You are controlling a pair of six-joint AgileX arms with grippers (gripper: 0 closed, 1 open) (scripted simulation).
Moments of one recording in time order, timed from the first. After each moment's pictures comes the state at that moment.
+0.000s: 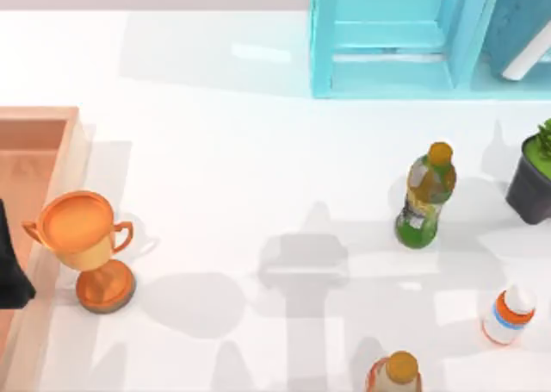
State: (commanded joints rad) left arm 0.00 0.00 0.00 0.00 0.00 0.00; right arm -0.08 1.20 0.51 0.60 -0.13 0.23
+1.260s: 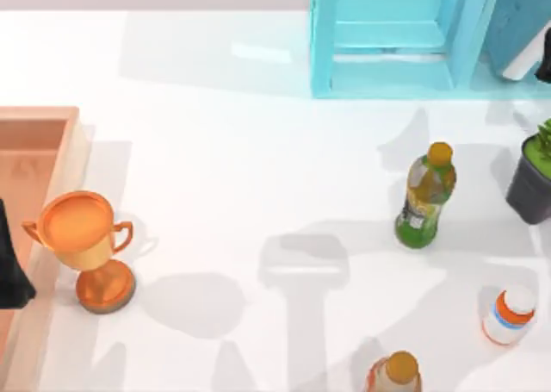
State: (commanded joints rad) left arm 0.00 0.00 0.00 0.00 0.00 0.00; right arm -0.13 2.01 0.88 0.93 -0.20 0.37
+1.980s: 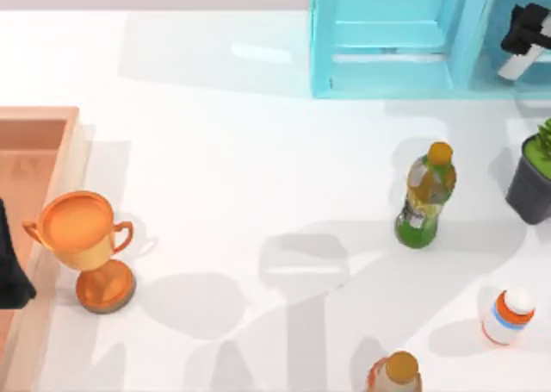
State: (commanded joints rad) left arm 0.00 0.00 0.00 0.00 0.00 0.00; right arm -0.08 2.32 1.28 0.83 -0.16 0.38
